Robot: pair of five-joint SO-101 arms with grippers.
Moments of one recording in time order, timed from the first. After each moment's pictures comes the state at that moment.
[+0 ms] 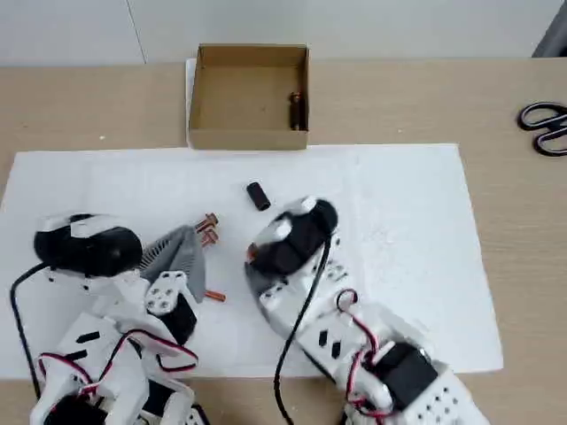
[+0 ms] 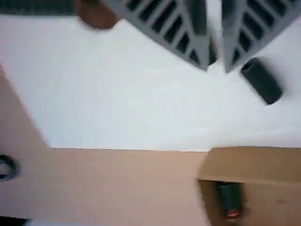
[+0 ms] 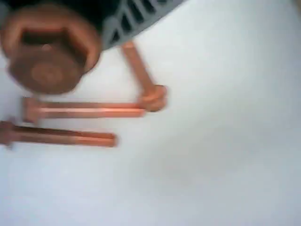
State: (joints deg) left arm 14.7 -91.1 52.4 70.0 23.9; right arm -43.6 -73.1 59.6 50.5 -7.7
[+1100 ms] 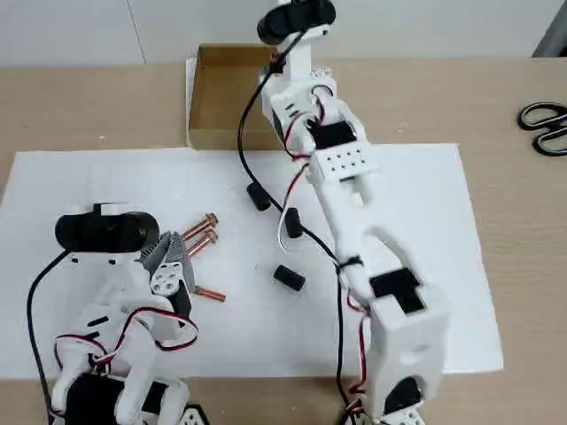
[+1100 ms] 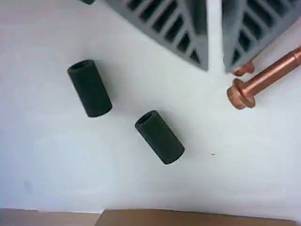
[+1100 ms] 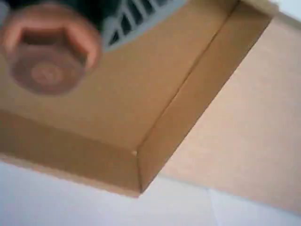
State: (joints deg) left arm 6.9 -90.8 62.0 69.7 16.9; right arm -21.4 24.1 -19.8 24.4 -4.7
